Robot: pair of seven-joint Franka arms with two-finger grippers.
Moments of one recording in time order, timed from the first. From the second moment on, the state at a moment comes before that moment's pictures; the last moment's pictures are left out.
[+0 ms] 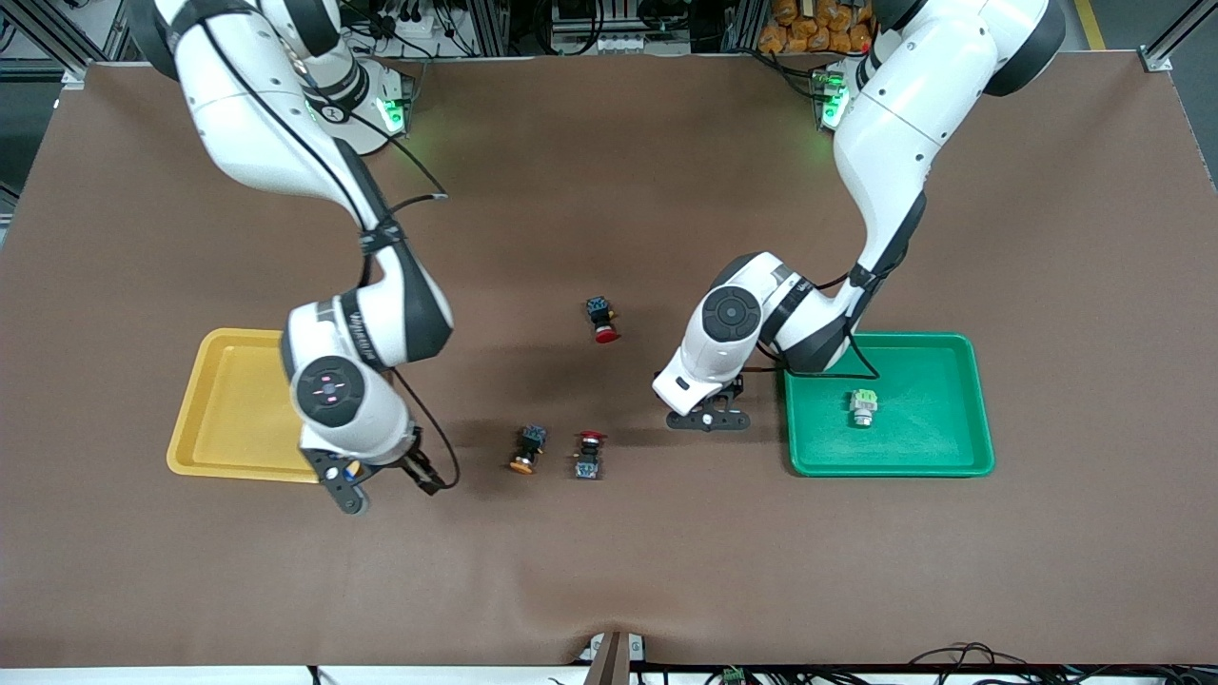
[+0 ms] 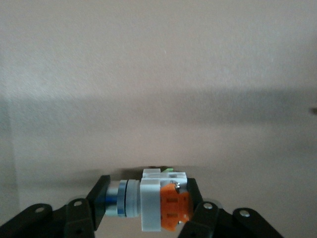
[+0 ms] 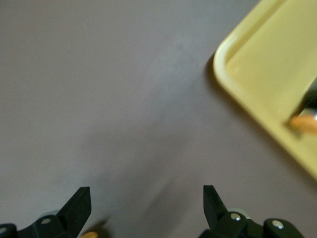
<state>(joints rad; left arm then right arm) -0.31 0.80 -0.34 -1.57 0.33 2.39 -0.76 0.41 0.79 -0.07 -1.29 -0.04 2.11 1.28</state>
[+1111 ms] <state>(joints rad) -0.03 0.64 -0.34 -1.53 0.33 2.15 -0.30 0.62 0.94 -0.06 -1.30 -0.14 2.33 1.14</state>
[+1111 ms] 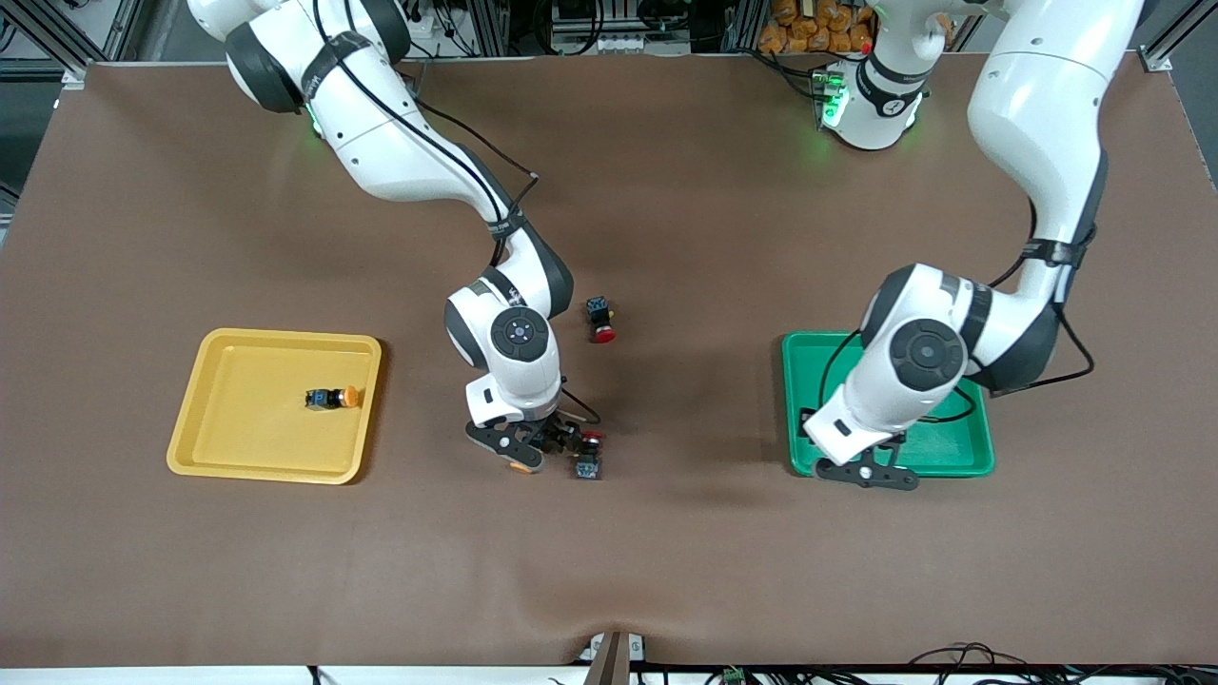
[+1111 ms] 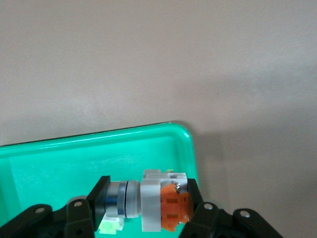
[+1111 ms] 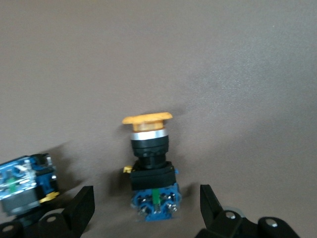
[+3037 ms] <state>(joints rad) 0.29 0.59 -0.39 -1.79 0.33 2.37 0.02 0.07 0.53 -0.10 -1.44 0.02 1.75 0.31</state>
